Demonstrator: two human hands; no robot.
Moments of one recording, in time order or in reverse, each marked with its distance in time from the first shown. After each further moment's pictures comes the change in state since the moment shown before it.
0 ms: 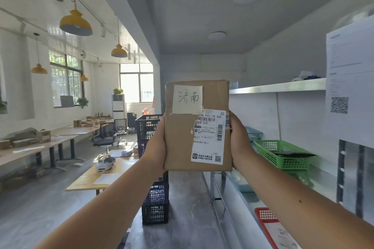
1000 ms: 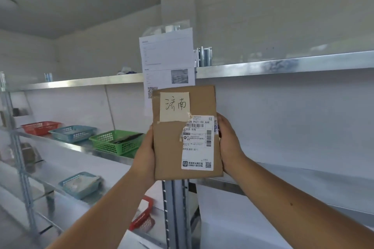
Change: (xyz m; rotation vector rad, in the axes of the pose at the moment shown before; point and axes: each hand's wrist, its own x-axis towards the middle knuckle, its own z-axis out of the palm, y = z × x) left_hand -0.086 -0.123 0.232 -0.291 -0.834 -0.559; right_hand -0.241 -0.135 -0.152 -0.499 0.952 -0.299
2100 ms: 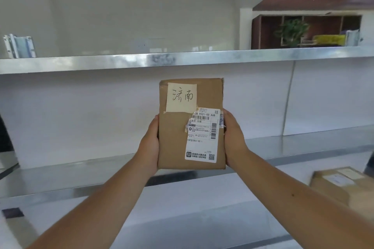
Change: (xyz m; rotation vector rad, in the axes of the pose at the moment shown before) left_hand -0.097 -0.244 0.428 0.152 -0.446 -0.268; right_hand -0.186 -0.212 -0.455 -0.080 0.539 -0.143
